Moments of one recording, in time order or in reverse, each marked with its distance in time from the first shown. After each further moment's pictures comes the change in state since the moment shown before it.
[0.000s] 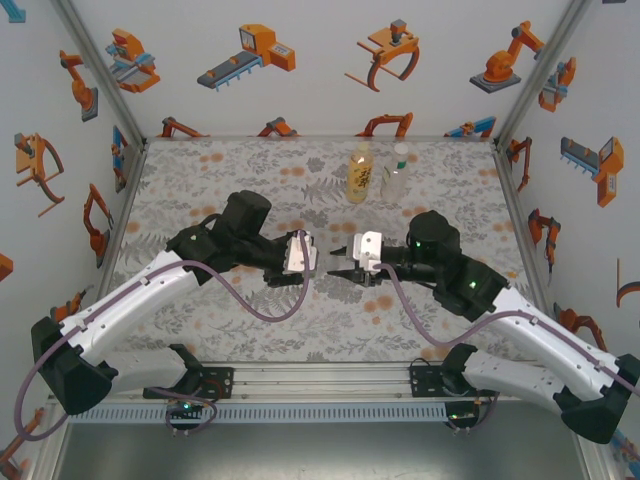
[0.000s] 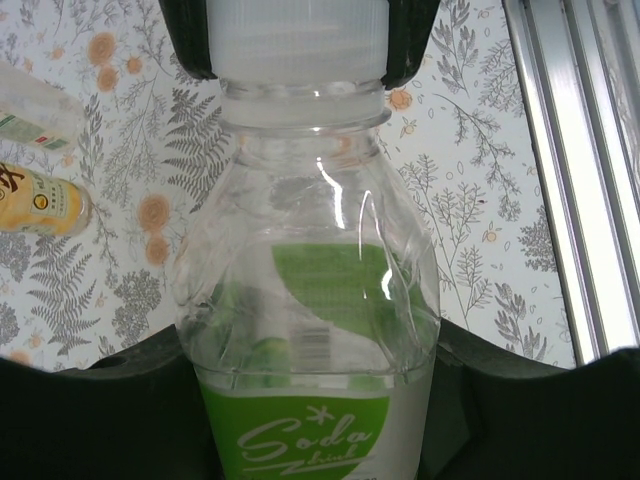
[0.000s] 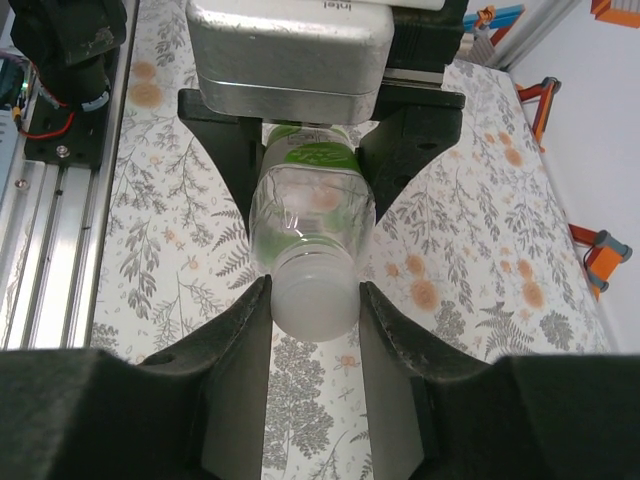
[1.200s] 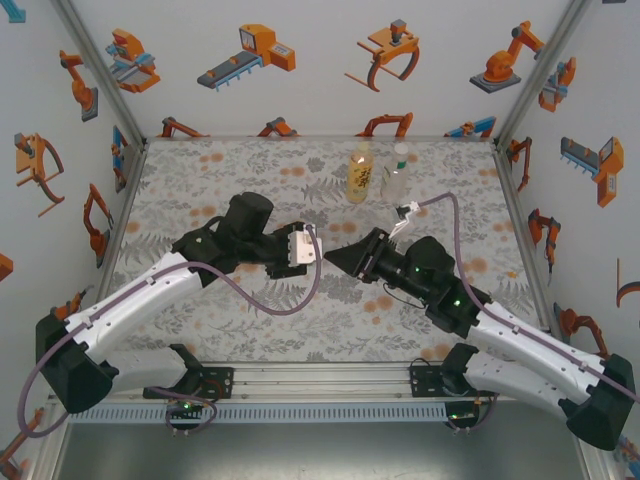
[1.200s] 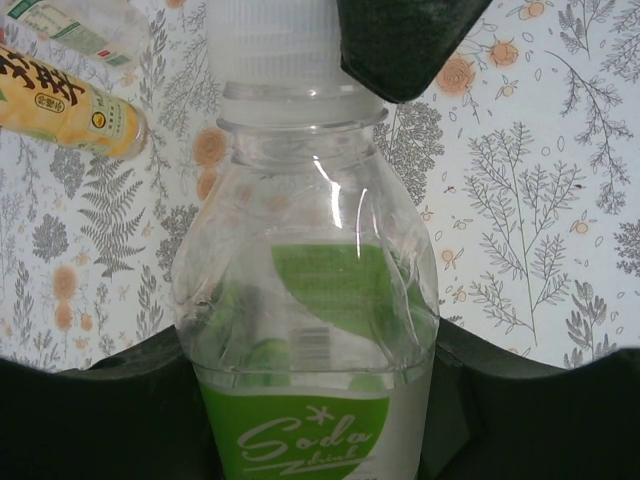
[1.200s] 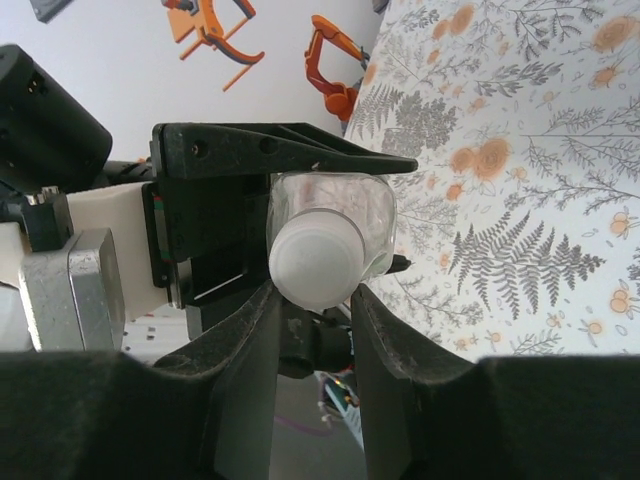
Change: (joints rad) left arm -0.007 0.006 -0.048 0.113 -0.203 -0.060; right arm 0.007 -0.067 -0.308 0.377 0.466 1.575
